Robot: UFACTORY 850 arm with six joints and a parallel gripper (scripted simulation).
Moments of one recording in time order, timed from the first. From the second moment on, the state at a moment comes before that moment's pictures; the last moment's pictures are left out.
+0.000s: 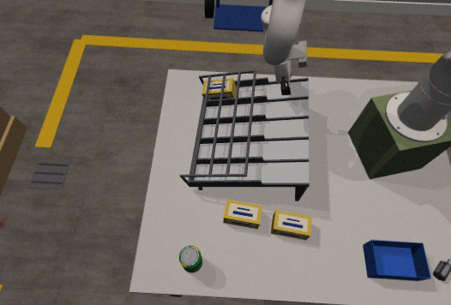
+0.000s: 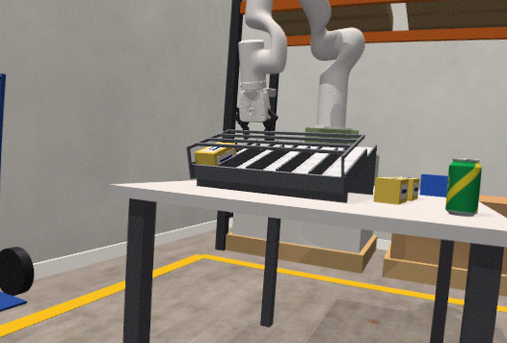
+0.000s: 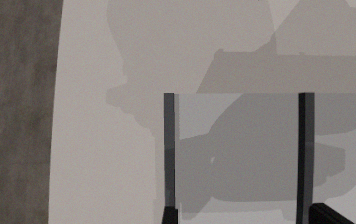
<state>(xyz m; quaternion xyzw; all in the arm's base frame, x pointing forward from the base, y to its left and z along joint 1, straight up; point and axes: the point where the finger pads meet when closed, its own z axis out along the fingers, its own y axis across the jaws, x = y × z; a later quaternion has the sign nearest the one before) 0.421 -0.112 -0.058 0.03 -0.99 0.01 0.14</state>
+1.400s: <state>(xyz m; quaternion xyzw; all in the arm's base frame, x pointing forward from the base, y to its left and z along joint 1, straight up) 0.421 -0.112 -0.058 0.03 -0.99 0.01 0.14</state>
